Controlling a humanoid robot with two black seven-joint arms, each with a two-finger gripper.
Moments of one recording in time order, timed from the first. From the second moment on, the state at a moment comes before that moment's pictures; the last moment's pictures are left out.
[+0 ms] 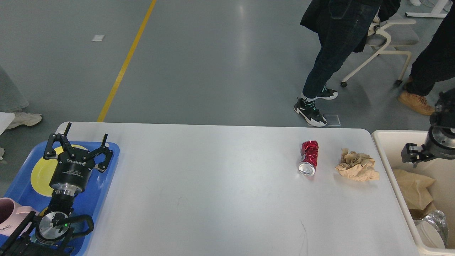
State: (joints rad) left arm -0.25 0.18 -1.47 -0.77 0.17 -0.61 -0.19; right arm 1.82 -0.48 -1.33 1.13 -0.37 0.64 -0.33
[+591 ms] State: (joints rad) left arm -0.25 0.18 -1.47 -0.77 0.17 -0.61 -0.19; right arm 2.48 -0.25 -1.61 1.70 -0.23 0.71 0.06
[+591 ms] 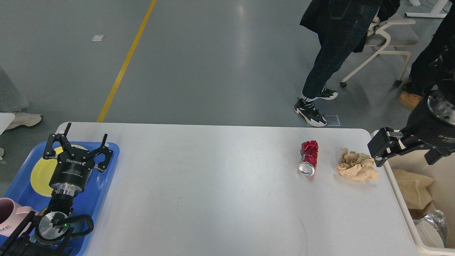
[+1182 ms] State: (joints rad) left arm -0.25 0.18 -1.47 -0.77 0.17 -0.61 -0.19; right arm 2.19 -0.29 -1.56 1.53 -0.23 0.33 0.07
